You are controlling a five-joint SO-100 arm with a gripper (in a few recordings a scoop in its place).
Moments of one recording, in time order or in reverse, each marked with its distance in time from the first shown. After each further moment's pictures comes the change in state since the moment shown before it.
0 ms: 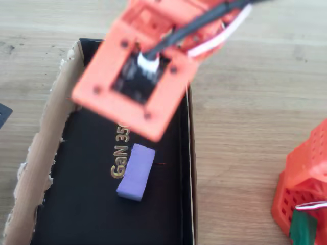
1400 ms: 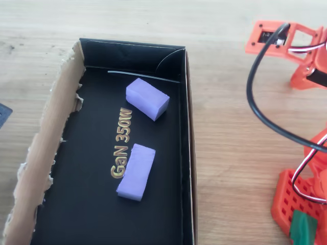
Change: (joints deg) arm 64.6 20.2 63.1 -53.4 -16.3
